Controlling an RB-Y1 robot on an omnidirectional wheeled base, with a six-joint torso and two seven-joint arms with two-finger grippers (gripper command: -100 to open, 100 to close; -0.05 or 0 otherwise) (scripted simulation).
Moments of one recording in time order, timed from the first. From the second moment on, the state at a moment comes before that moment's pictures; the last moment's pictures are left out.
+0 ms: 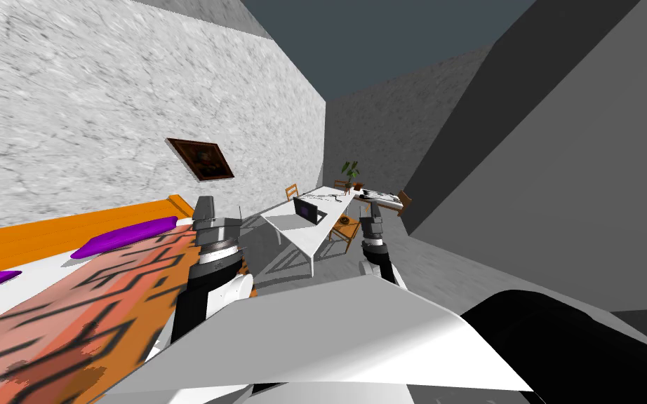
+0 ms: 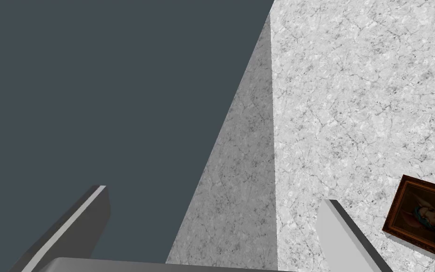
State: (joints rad) left arm 0.46 -0.04 0.04 -2.34 0.00 -0.48 -0.13; right arm 0.48 0.00 0.01 -2.22 0.09 -0.62 0.04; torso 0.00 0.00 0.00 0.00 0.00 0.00
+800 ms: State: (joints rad) left arm 0.46 -0.04 0.04 -2.34 0.00 -0.48 -0.13; right arm 0.48 0.00 0.01 -2.22 0.09 -0.62 0.04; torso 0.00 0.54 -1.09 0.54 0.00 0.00
